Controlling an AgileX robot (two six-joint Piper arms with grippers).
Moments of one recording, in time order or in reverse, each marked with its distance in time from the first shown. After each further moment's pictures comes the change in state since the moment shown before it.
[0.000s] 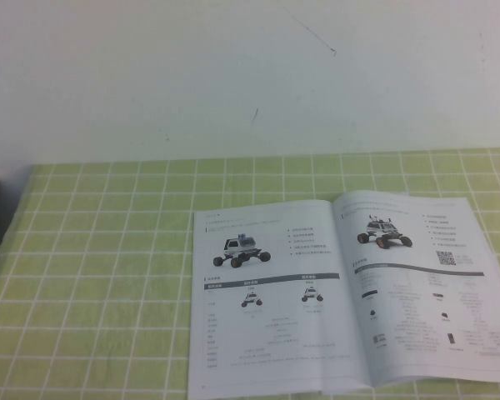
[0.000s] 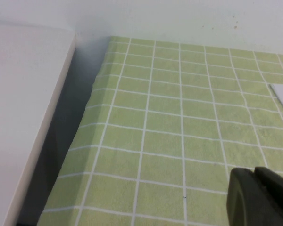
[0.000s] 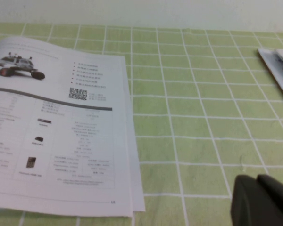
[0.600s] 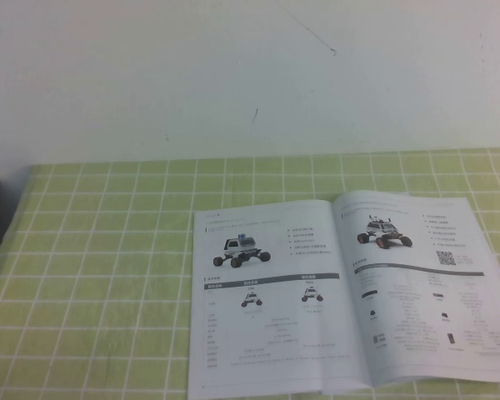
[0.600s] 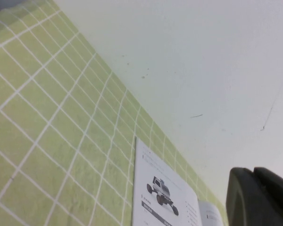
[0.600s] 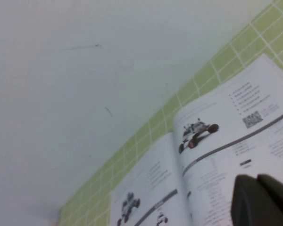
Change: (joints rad) right arm 0.000 0.000 0.006 0.906 -0.050 0.023; left arm 0.000 0.000 0.001 -0.677 -0.095 -0.157
